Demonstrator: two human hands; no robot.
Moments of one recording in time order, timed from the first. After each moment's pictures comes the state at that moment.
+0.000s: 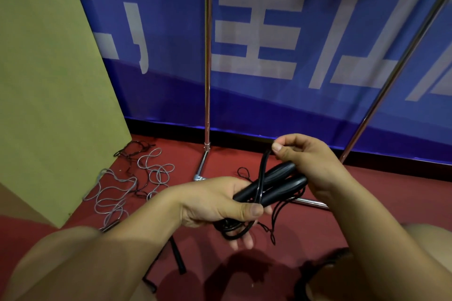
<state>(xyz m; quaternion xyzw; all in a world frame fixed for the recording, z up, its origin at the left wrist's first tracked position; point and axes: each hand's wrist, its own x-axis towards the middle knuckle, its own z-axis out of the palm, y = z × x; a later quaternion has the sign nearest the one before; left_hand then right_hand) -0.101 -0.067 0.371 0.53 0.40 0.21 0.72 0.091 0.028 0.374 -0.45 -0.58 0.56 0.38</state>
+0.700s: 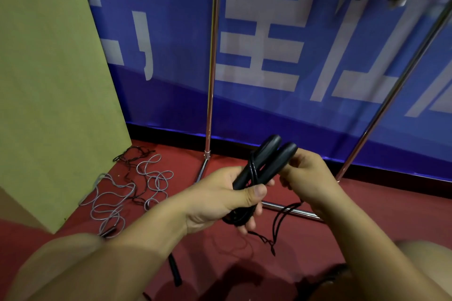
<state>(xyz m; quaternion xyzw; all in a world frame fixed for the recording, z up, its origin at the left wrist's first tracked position) -0.098 -0.064 0.376 0.51 0.41 0.40 0.64 0.079 0.024 0.373 -0.48 -0.67 0.44 0.35</state>
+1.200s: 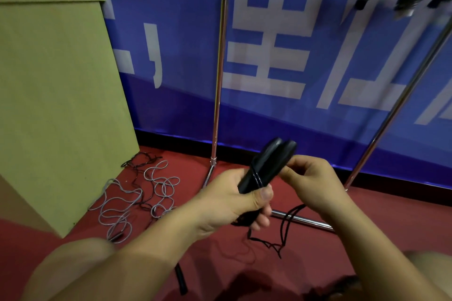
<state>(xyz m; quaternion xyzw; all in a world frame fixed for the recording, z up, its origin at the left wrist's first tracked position) -0.095 -0.068 0.377 0.49 0.43 0.45 0.61 0.081 0.028 0.371 -0.49 -0.72 0.35 0.34</state>
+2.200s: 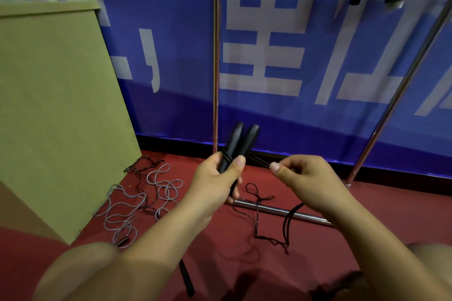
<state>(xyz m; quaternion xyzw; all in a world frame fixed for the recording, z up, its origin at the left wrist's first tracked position) -0.105 -0.046 0.362 0.43 0.56 0.56 0.44 0.083 0.020 0.378 -0.50 -0.74 0.33 0.30</state>
